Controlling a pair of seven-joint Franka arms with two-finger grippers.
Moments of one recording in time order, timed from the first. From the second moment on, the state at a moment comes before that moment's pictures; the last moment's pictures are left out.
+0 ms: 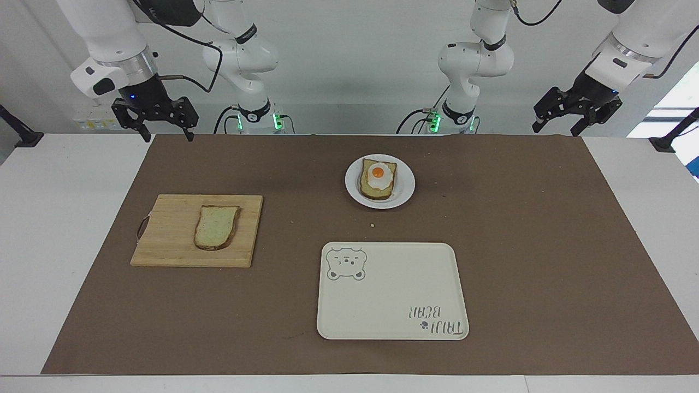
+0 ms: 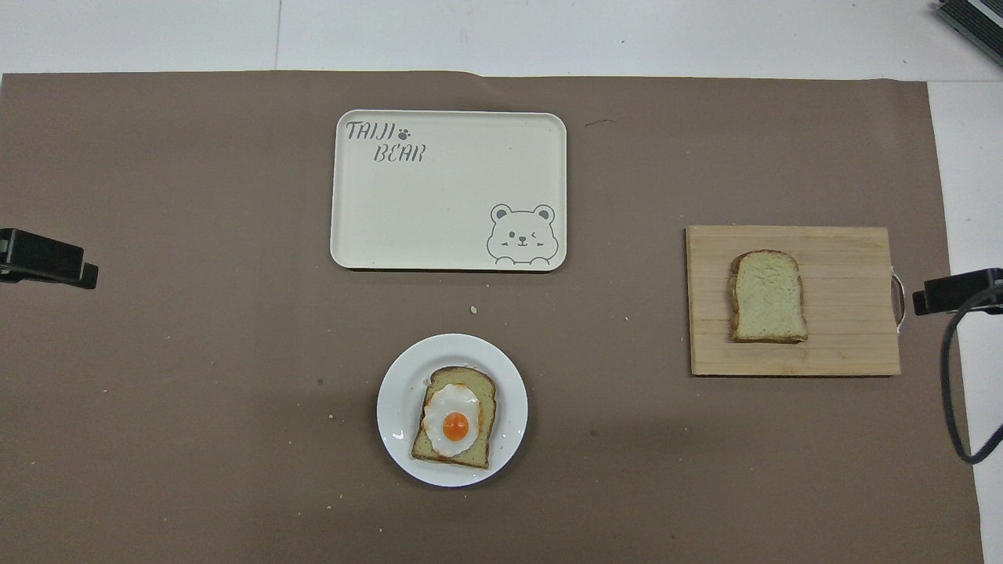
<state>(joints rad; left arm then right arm) -0.13 -0.02 0.13 -1.49 -0.15 1.42 0.06 0.03 -0.10 -0.09 -1.72 -0.02 1.64 -0.09</state>
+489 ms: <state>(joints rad) -0.09 -0.04 0.13 -1.54 -0.24 1.45 0.14 0.03 0.01 -0.09 -1.81 -0.02 1.81 -0.10</state>
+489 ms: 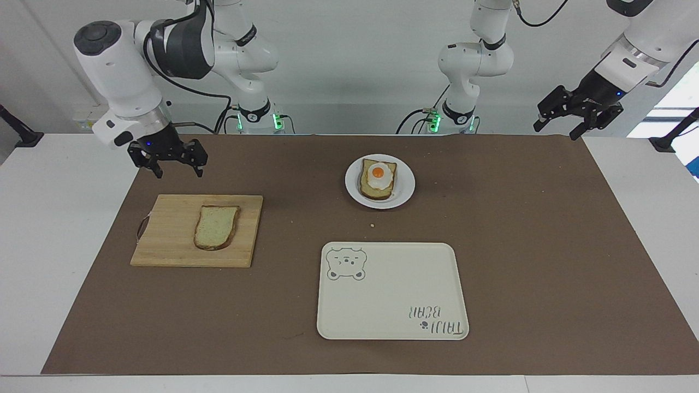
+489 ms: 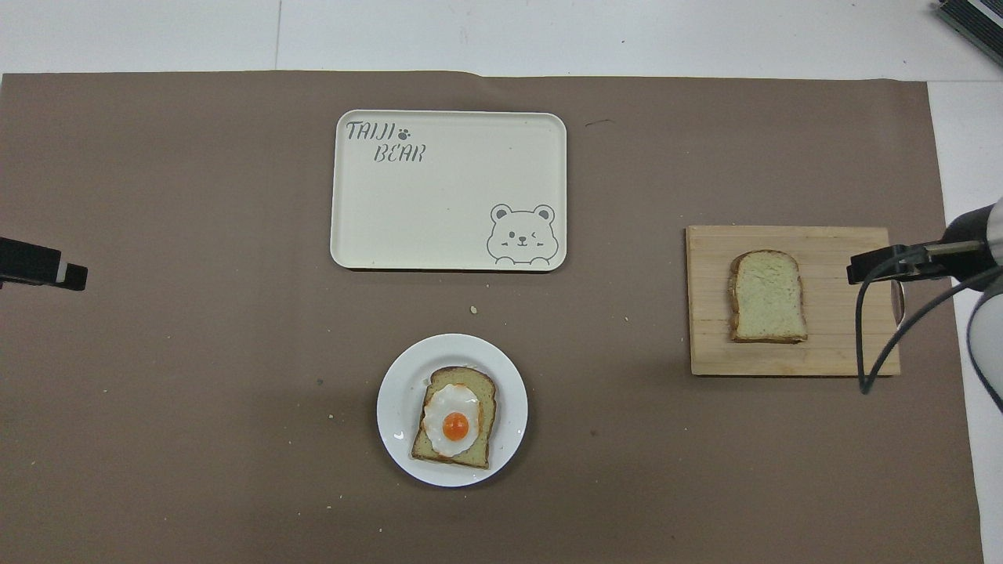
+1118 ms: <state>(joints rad) -0.08 -0.07 0.13 -1.61 -0.30 1.50 0.17 -0.02 0.13 -0.09 -1.90 0.03 2.02 -0.19</state>
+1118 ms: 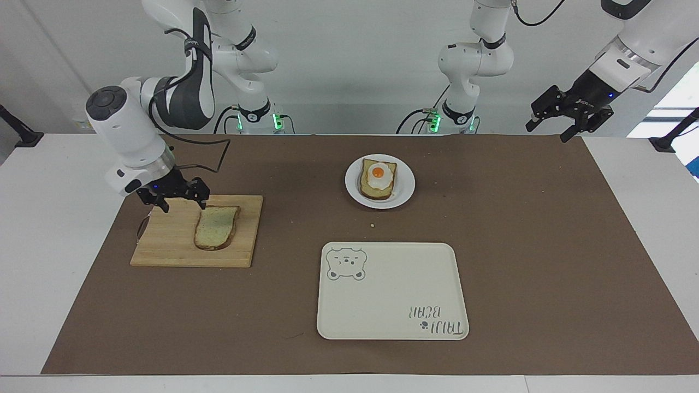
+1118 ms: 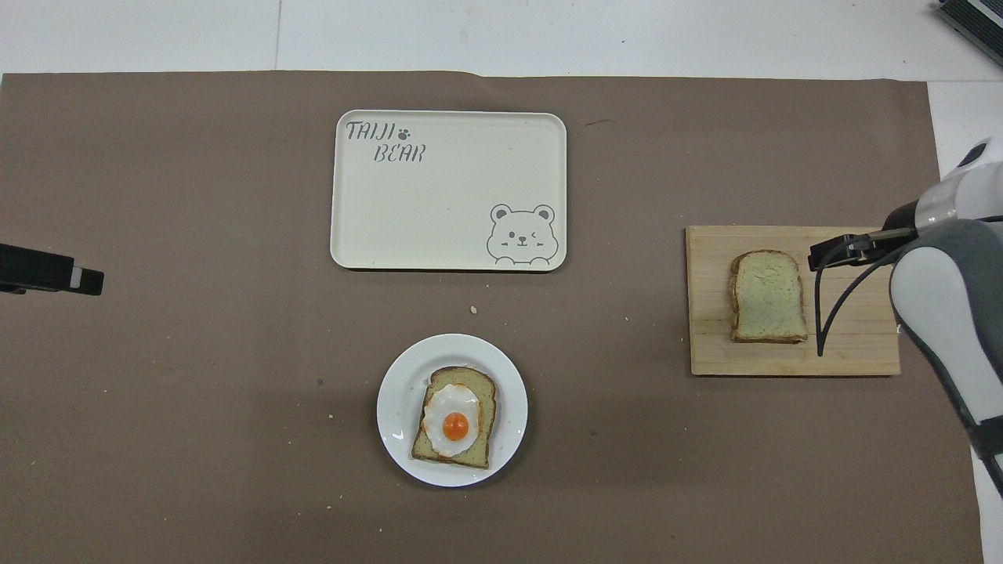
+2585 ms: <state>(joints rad) -0.16 -0.07 0.11 -1.95 -0.38 1.89 0.23 -0.08 0.28 -0.08 -2.01 0.18 2.25 -0.21</state>
